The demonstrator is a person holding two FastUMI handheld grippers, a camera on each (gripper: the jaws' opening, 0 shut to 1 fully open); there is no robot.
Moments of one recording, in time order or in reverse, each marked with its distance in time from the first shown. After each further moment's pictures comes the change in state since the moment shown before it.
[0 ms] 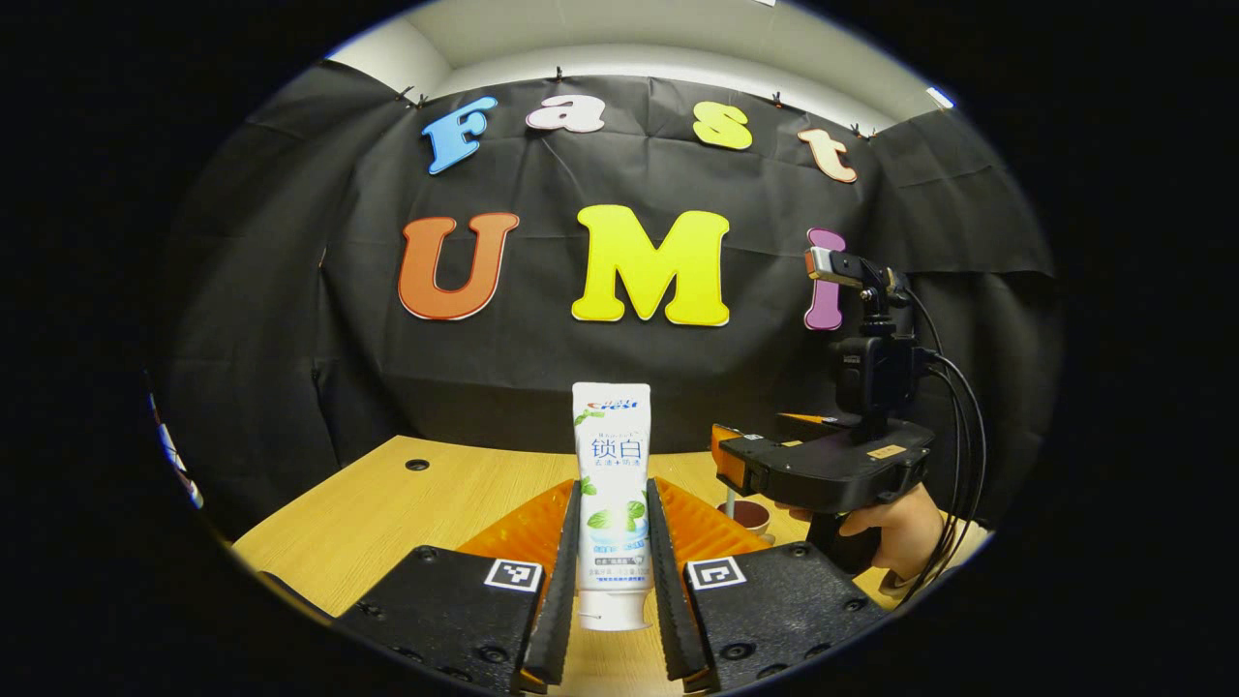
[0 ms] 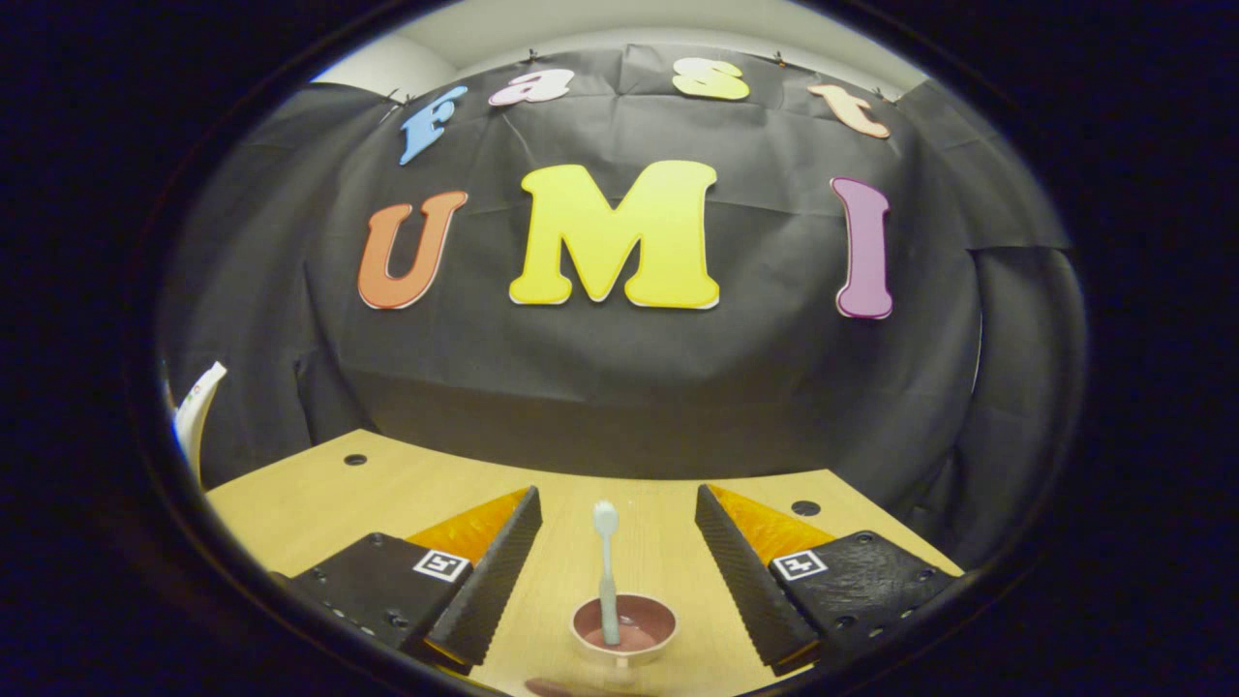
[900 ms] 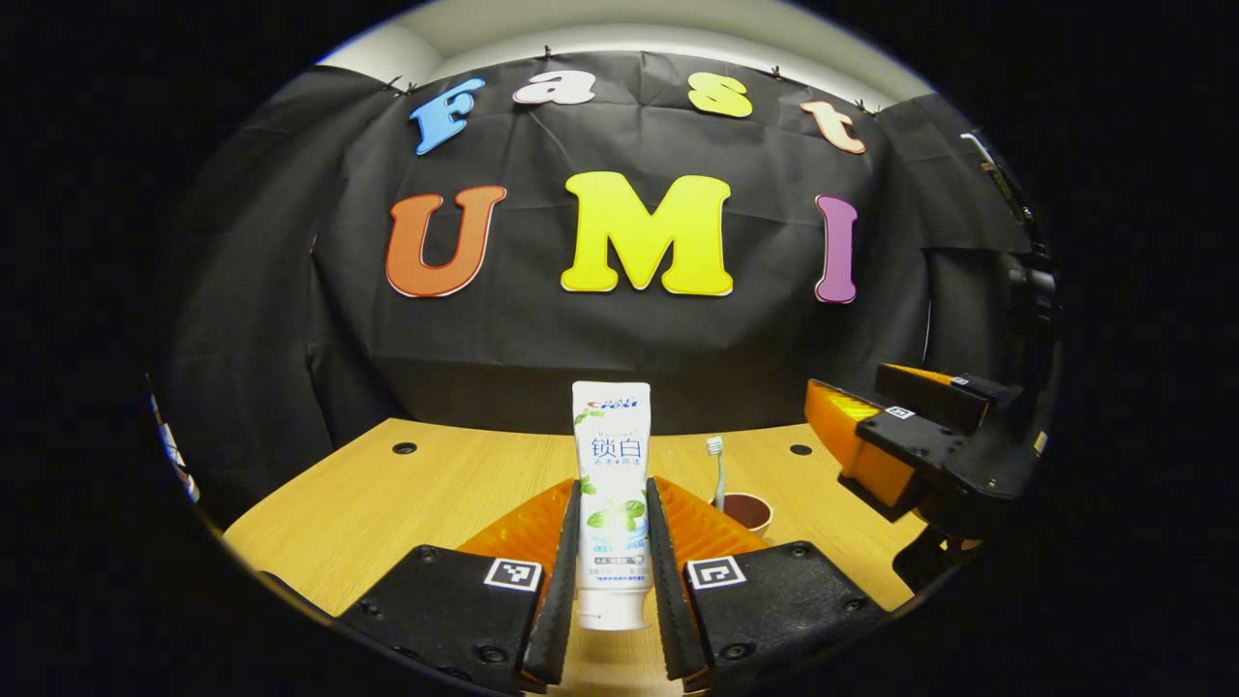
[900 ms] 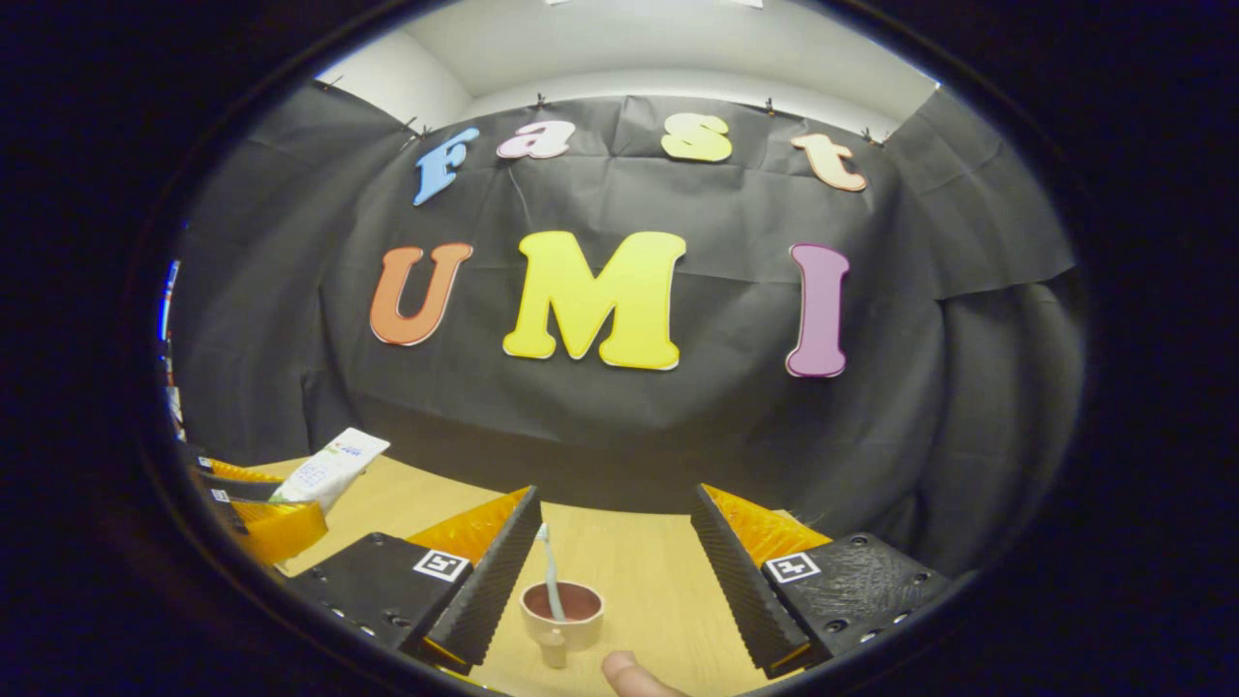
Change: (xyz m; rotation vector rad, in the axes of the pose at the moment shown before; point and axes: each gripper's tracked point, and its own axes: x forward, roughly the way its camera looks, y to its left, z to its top) left arm 0.053 -0.042 -0.019 0.028 0.069 0.026; right arm -0.089 -0.066 0.027 -0.007 -0.154 -0.030
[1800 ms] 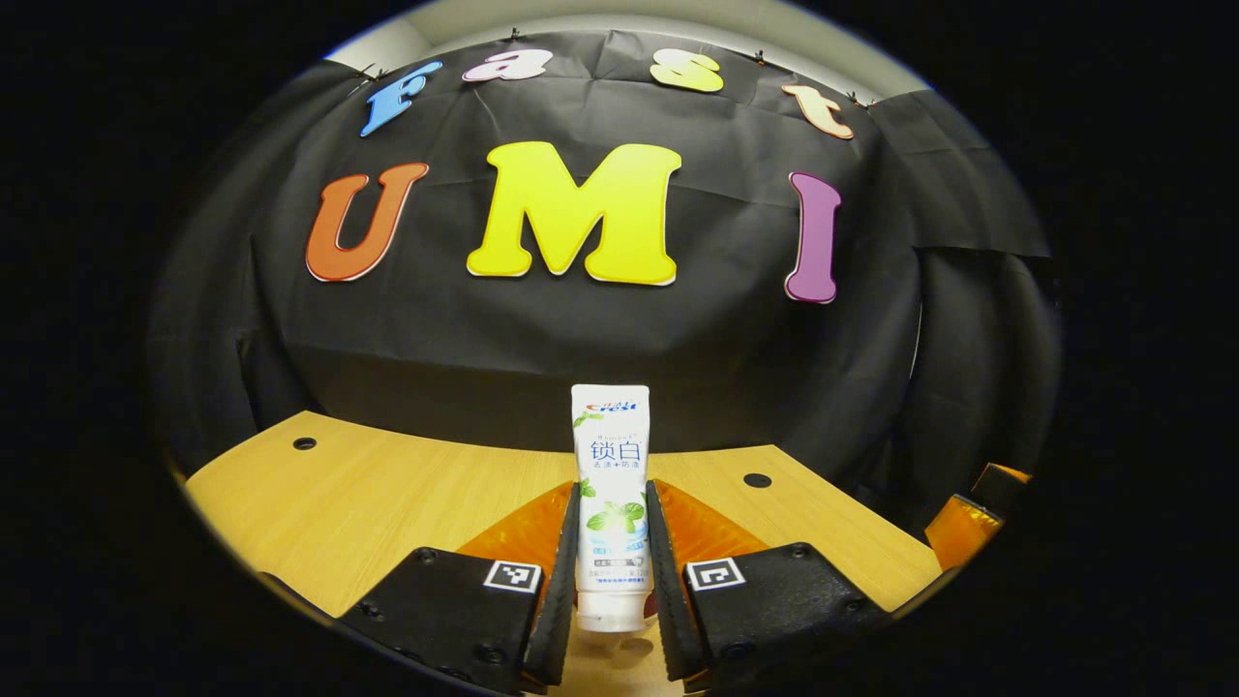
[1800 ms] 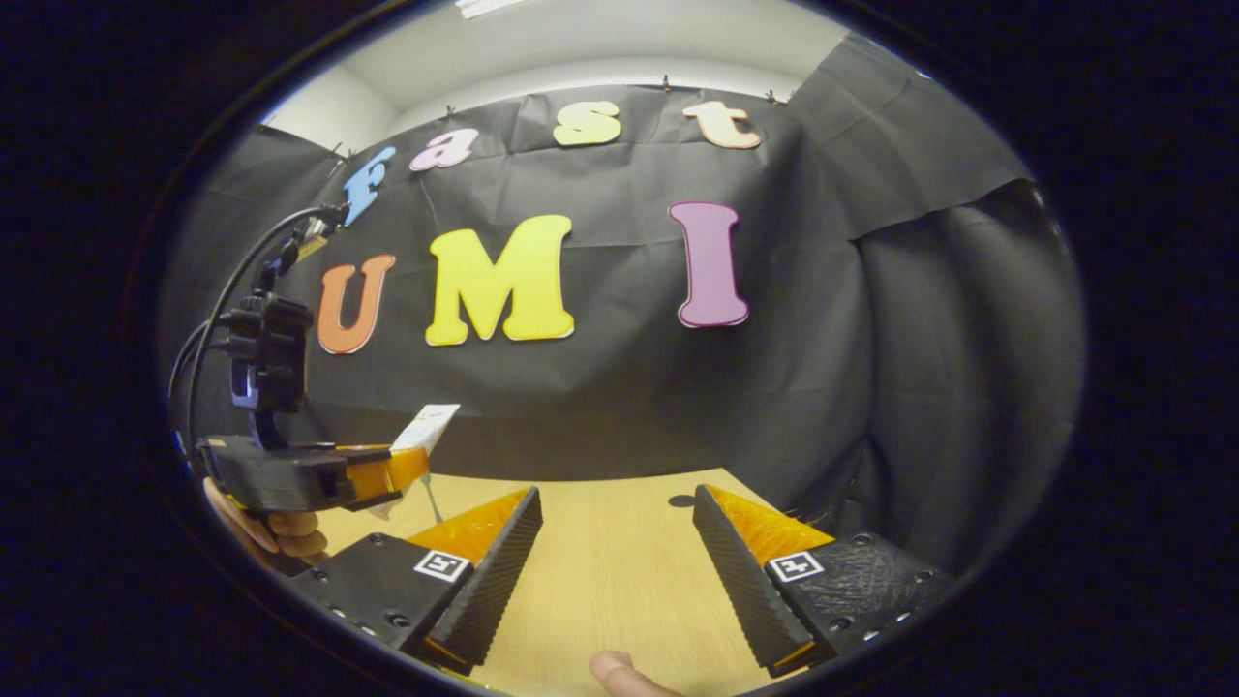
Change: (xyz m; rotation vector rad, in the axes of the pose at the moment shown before) left arm 0.114 -0.116 -0.005 -0.069 0.011 -0.095; right arm -0.038 -0.126 -0.052 0.143 0.044 -0.093
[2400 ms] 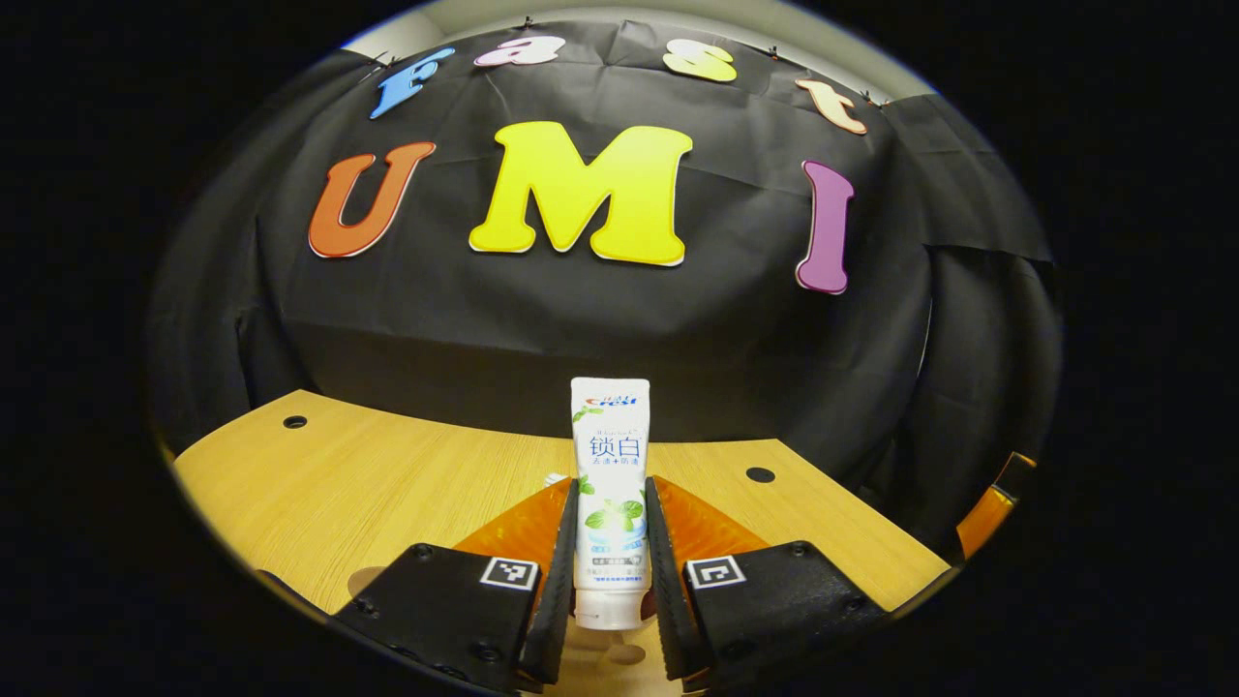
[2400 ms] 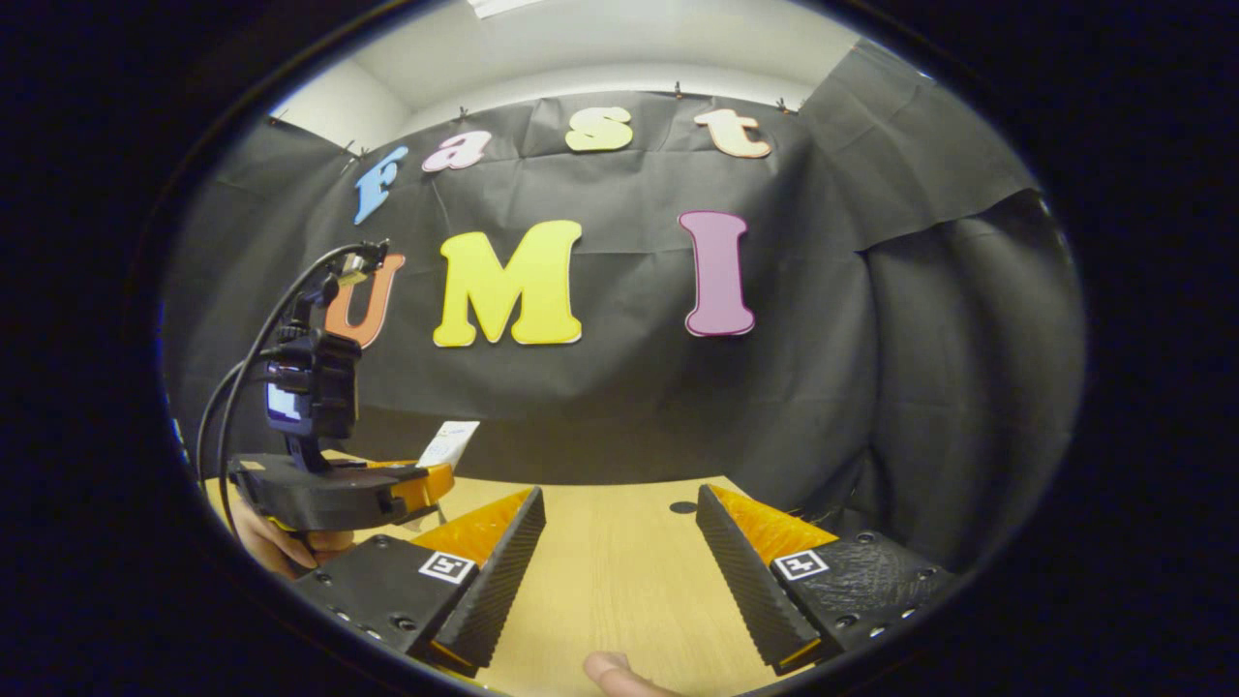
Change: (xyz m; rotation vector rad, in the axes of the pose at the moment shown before) left arm 0.011 0.000 -0.017 -0.030 0.035 0.020; right arm -0.005 0.009 0.001 -0.029 -0.017 0.023
